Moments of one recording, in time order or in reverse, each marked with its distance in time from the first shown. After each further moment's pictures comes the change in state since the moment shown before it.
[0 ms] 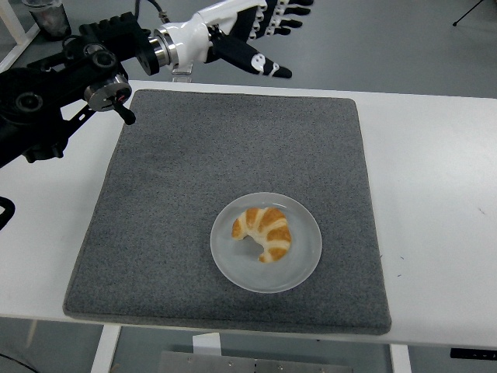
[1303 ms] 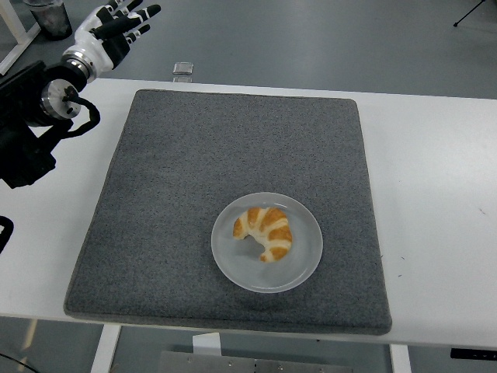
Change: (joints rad) left arm 0.134 -0.067 -0.071 0.418 -0.643 0.187 -0.005; right arm 0.000 0.000 0.001 0.000 0.000 0.000 0.000
